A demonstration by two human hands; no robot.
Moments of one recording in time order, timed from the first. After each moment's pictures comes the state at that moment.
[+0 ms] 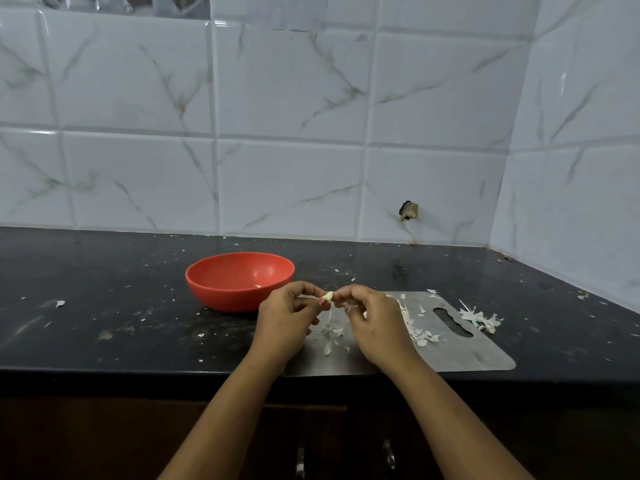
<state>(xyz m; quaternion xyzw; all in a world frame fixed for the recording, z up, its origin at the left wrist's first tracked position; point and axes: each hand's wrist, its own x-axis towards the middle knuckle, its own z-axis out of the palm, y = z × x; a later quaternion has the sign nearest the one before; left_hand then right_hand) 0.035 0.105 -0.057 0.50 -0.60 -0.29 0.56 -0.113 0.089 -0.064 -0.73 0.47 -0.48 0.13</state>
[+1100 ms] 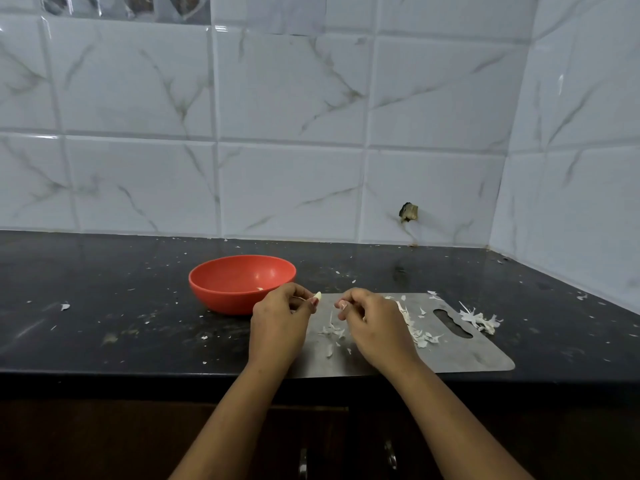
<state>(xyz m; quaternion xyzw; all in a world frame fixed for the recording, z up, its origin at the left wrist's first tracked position) 0.038 0.101 -0.061 0.58 -0.57 -0.17 0.56 -0.112 0.092 -0.063 -0.74 0.50 -0.45 0.09</state>
